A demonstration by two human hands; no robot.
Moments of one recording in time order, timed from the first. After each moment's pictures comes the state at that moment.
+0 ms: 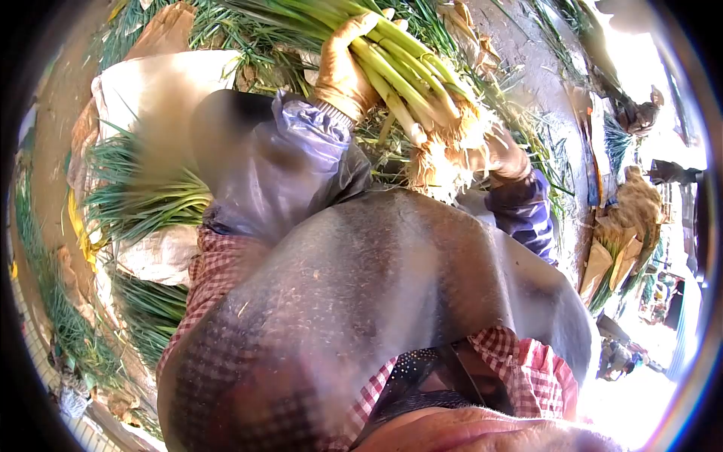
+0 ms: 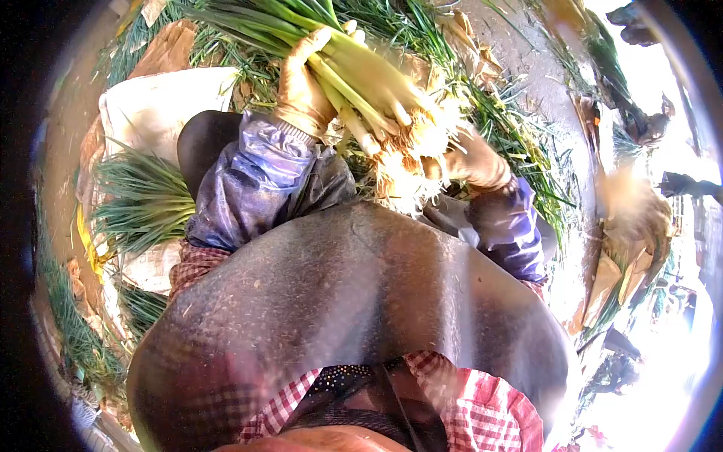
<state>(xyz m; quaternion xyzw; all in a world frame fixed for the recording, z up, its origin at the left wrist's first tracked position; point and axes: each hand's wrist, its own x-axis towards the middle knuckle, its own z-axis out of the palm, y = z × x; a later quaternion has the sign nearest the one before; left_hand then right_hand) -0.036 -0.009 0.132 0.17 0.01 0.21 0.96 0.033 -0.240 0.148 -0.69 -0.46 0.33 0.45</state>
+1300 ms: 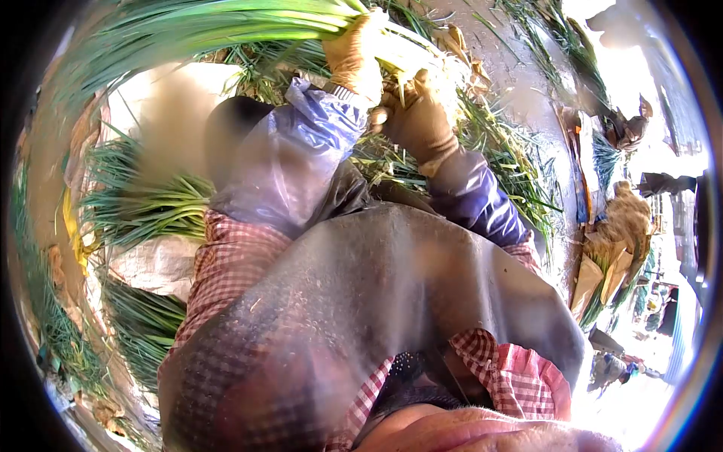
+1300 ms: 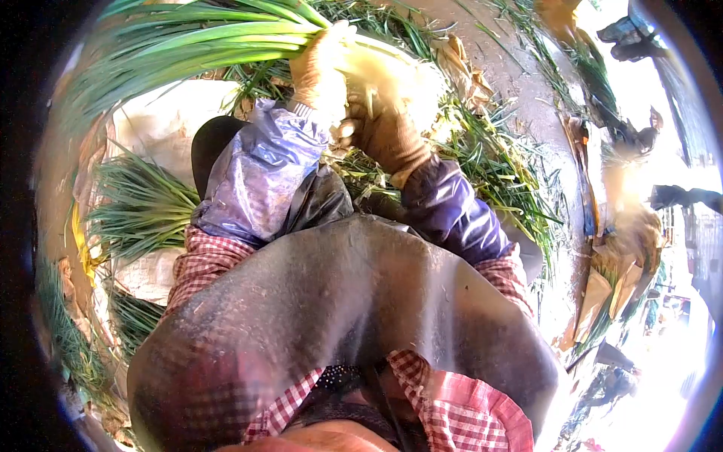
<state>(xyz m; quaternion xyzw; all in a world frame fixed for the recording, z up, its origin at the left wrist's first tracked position) 0.004 0.000 0.150 0.27 0.09 0.42 0.86 0.026 -0.128 0.107 -0.34 -0.19 0.53 0.75</state>
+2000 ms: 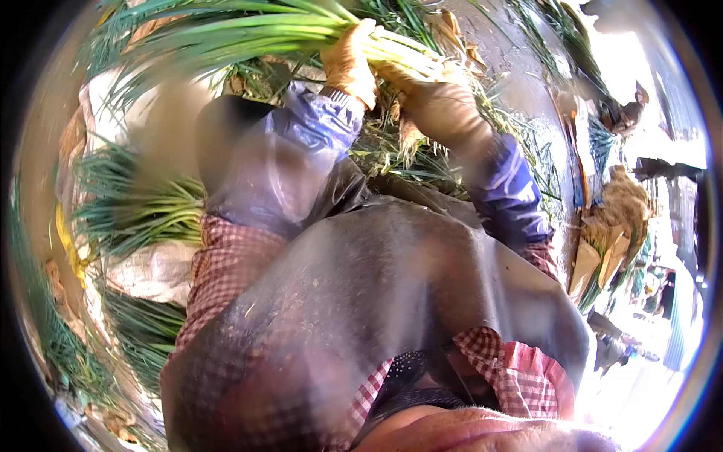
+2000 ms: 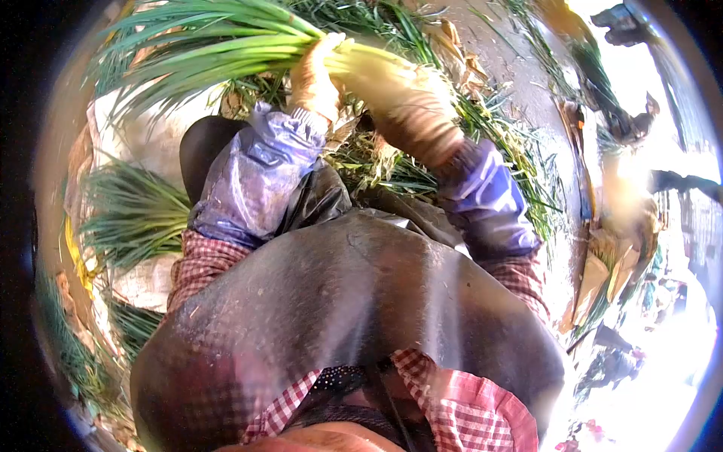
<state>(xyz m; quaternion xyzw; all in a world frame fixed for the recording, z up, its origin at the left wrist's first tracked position) 0.021 0.006 0.098 0.26 0.16 0.35 0.89 0.044 -0.147 0.147 -0.78 -0.59 -0.13 -0.13</state>
